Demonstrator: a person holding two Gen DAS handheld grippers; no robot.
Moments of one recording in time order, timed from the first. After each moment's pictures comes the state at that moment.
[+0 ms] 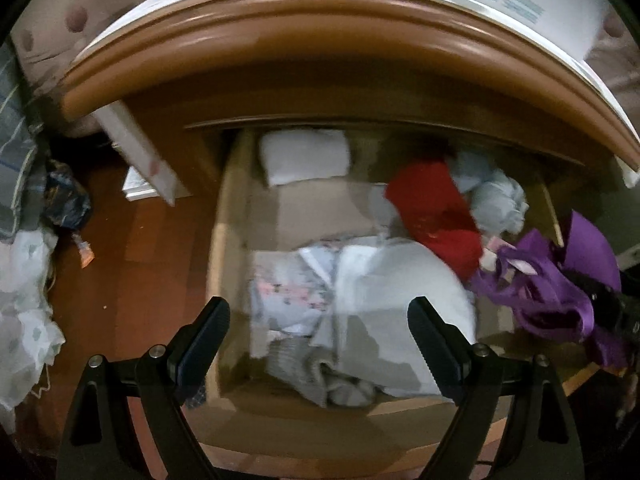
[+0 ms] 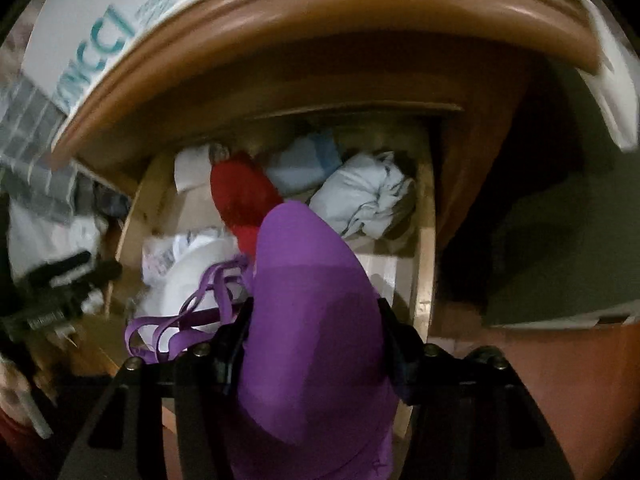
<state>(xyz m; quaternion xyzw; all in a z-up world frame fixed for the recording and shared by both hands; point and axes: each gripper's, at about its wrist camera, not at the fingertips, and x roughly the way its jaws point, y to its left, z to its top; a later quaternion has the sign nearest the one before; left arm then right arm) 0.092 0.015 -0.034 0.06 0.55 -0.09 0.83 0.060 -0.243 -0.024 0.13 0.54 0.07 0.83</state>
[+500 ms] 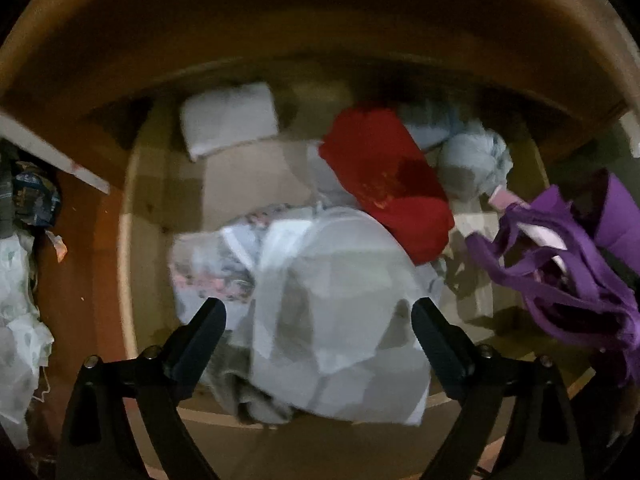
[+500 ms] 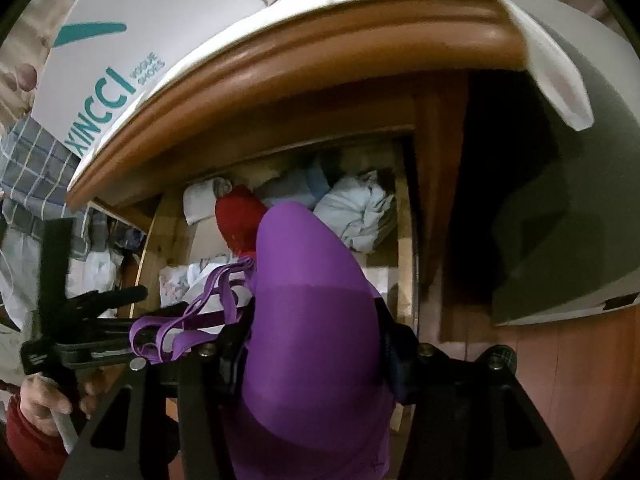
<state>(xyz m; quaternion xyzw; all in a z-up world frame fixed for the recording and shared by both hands) 0.111 -0.043 -0.072 0.08 0.63 -0.12 0.76 0.038 -0.256 -0.026 0.18 0.51 0.06 0.84</state>
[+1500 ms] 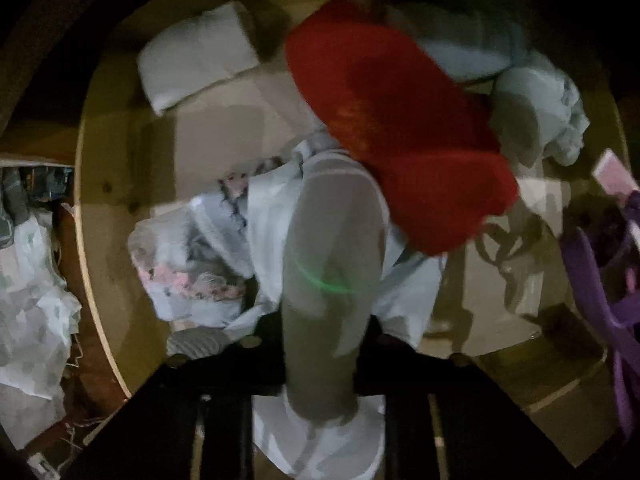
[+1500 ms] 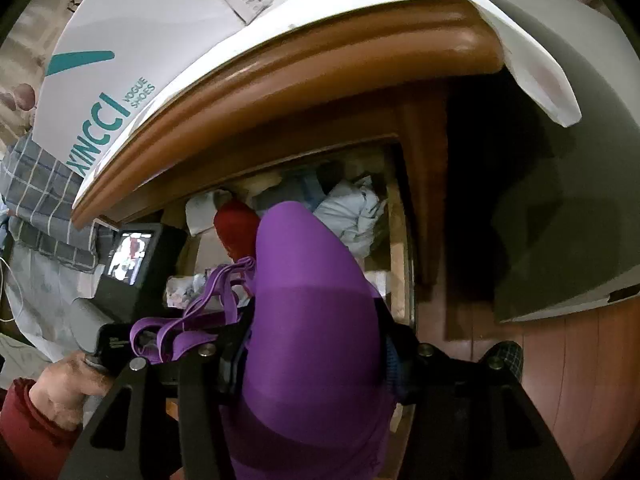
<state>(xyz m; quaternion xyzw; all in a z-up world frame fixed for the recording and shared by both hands) 0.136 -0.067 -0.122 0.13 0.71 -0.05 0.69 0.038 -0.271 -0.025 0.20 0.51 0.06 0.84</state>
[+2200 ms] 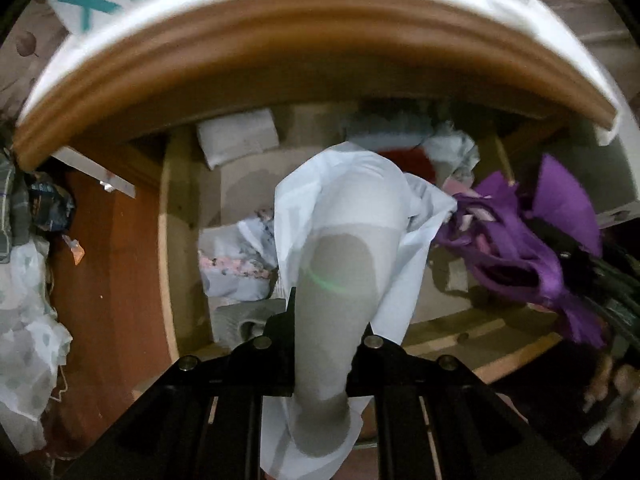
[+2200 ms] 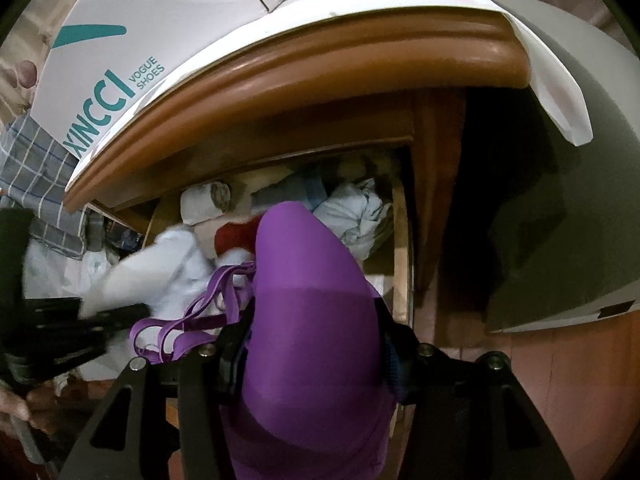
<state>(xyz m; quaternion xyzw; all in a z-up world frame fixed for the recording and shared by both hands) 0.085 -0.031 -0.005 0.09 0.62 -0.12 0.77 0.042 -0.257 -0.025 0.16 0.51 0.06 0.84</state>
